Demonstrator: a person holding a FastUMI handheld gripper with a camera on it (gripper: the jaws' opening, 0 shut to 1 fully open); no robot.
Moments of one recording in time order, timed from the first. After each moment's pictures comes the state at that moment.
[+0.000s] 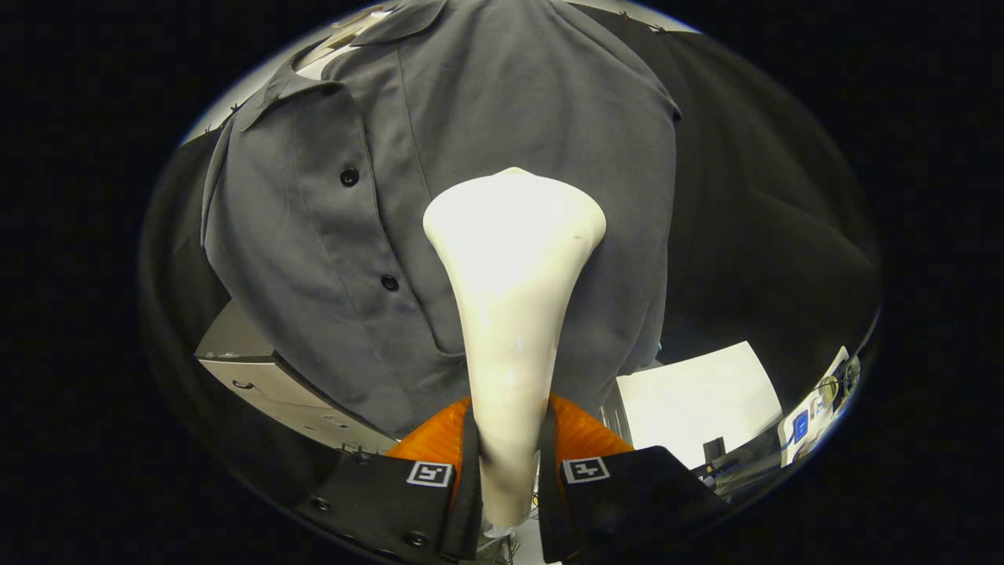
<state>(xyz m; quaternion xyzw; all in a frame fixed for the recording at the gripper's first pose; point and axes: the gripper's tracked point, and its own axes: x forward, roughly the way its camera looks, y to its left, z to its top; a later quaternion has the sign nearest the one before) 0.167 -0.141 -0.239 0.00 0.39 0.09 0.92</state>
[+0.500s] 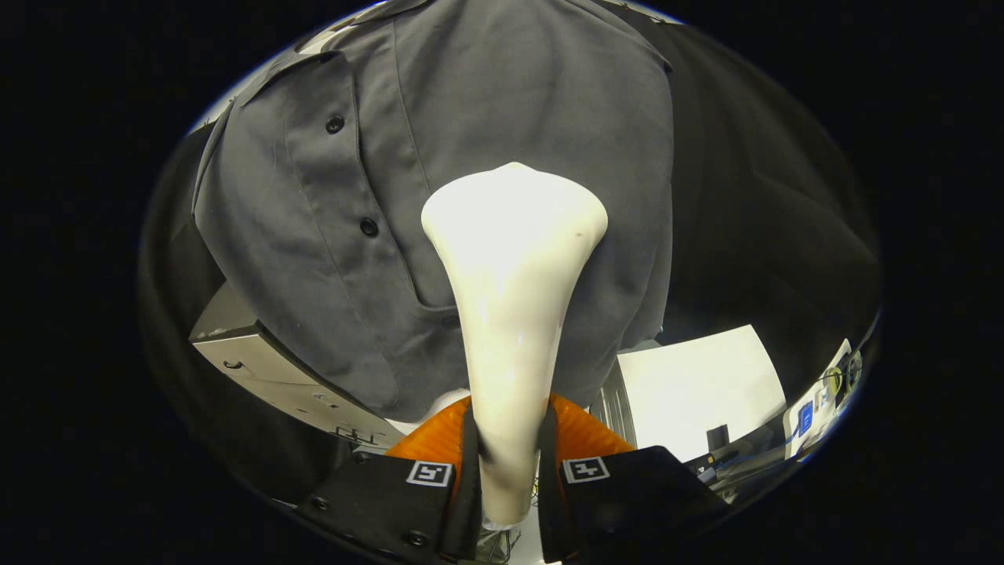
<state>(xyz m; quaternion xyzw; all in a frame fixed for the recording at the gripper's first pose) 0.148 -0.158 -0.284 0.00 0.42 0.09 0.90</state>
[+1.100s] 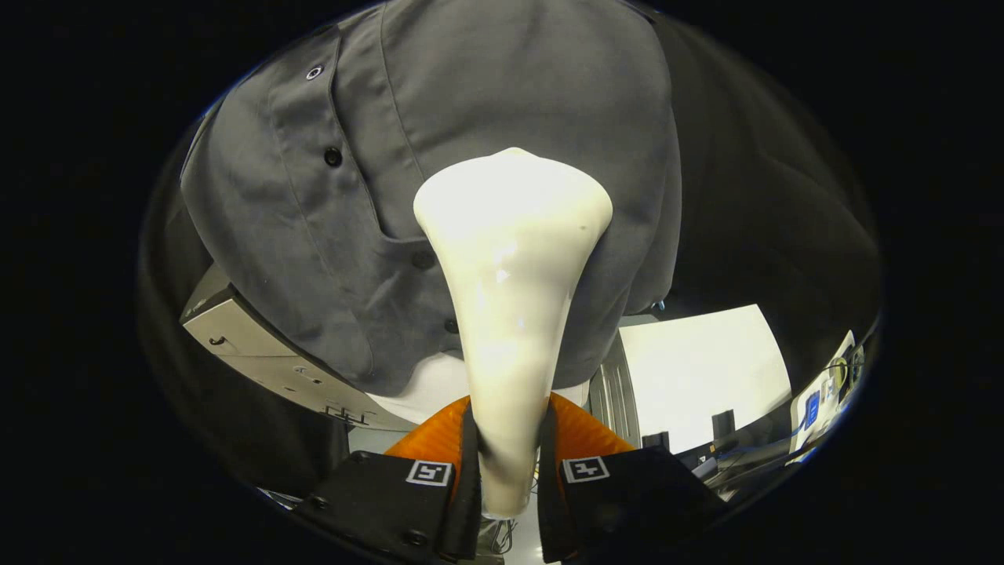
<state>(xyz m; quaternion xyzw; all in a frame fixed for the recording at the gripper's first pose) 0.131 -0.171 -0.344 -0.01 0.46 0.09 0.88</state>
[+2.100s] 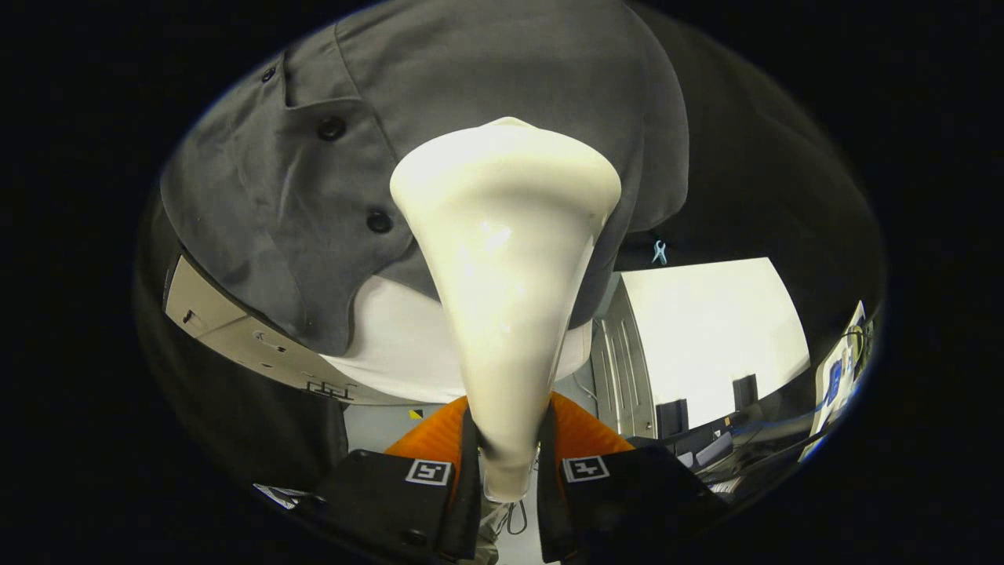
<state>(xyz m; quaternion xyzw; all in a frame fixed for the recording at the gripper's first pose) 0.105 -0.201 -0.444 0.00 0.53 0.07 0.85</state>
